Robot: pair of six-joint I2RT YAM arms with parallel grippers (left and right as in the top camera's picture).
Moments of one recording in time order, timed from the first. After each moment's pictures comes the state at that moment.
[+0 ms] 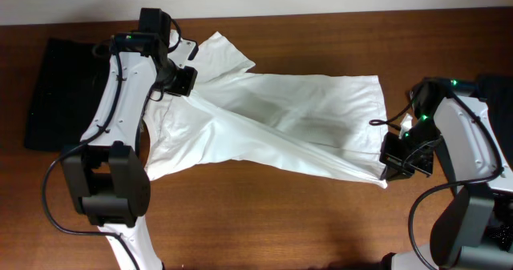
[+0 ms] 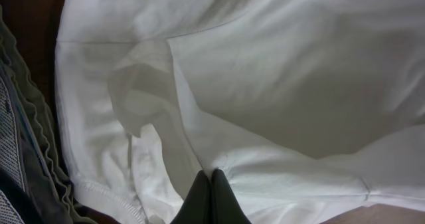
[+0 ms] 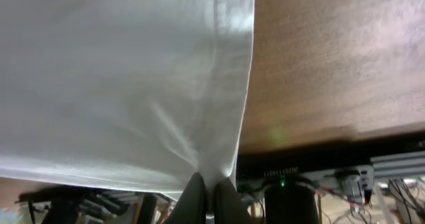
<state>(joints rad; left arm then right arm) -0.09 2.08 1.88 -1.12 0.14 0.22 -0.20 1.68 1.30 -1.52 -0.20 0.24</state>
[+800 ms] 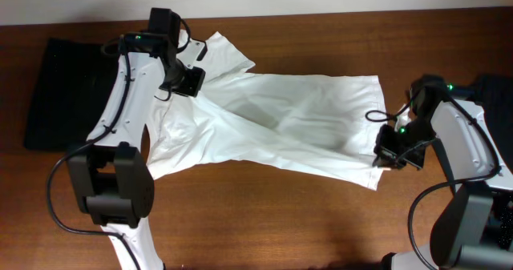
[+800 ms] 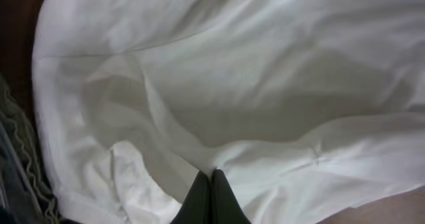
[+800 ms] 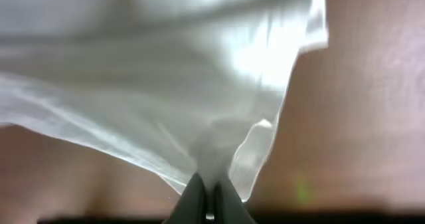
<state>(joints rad) -0.13 2.08 1.88 -1.11 0.14 0.22 -0.20 1.68 1.25 -1.27 -0.27 0.25</state>
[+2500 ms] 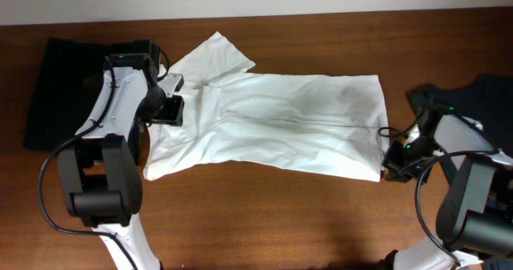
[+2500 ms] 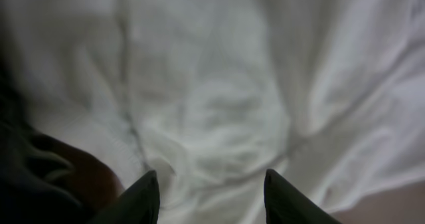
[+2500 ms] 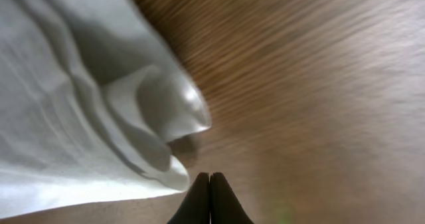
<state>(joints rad) -0.01 2.08 1.66 -1.14 0.10 0.20 -0.35 1.80 1.07 -1.04 -0.17 0.28</state>
